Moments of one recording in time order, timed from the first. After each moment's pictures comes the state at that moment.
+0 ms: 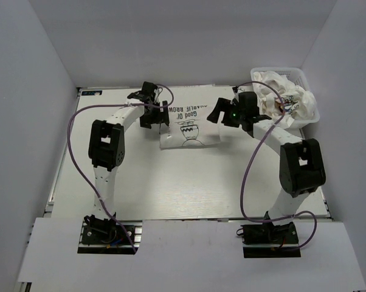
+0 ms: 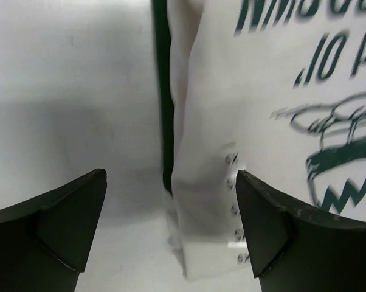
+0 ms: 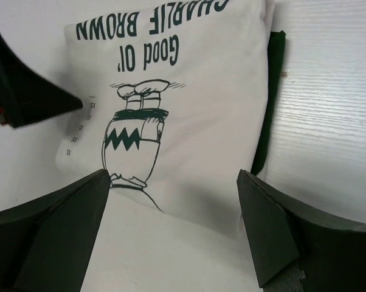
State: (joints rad) left arm -0.30 2.21 1.80 -0.69 0.09 -0.36; right arm 0.28 1.80 1.23 -0.03 -0.32 0.44
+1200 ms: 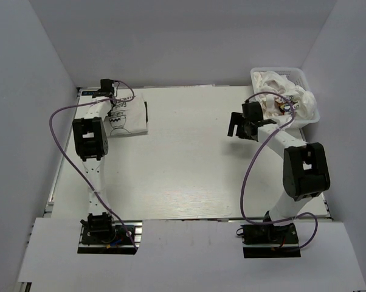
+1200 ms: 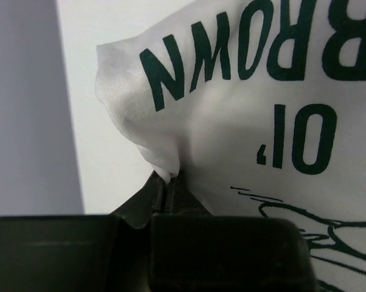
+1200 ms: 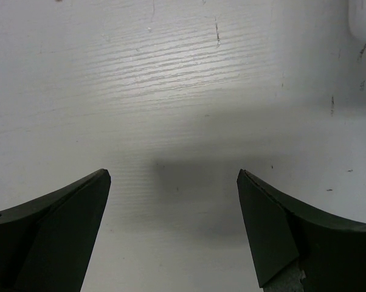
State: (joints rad) left arm 0.04 2.47 2.08 -0.58 -0.54 0.28; right arm 0.24 1.68 1.10 -0.29 0.13 0.30
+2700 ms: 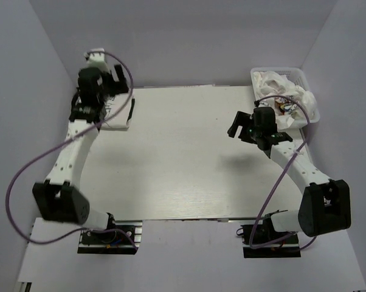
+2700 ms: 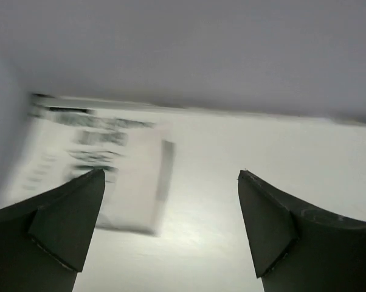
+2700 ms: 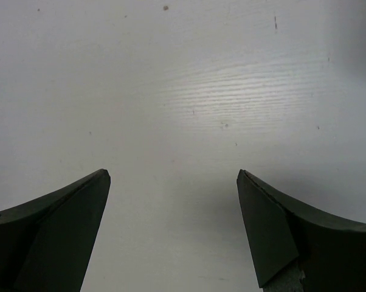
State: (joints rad) left arm -0.05 1.56 1.59 -0.24 -0.16 -0.05; right arm 0.25 1.37 0.96 -0.26 -0.03 0.43
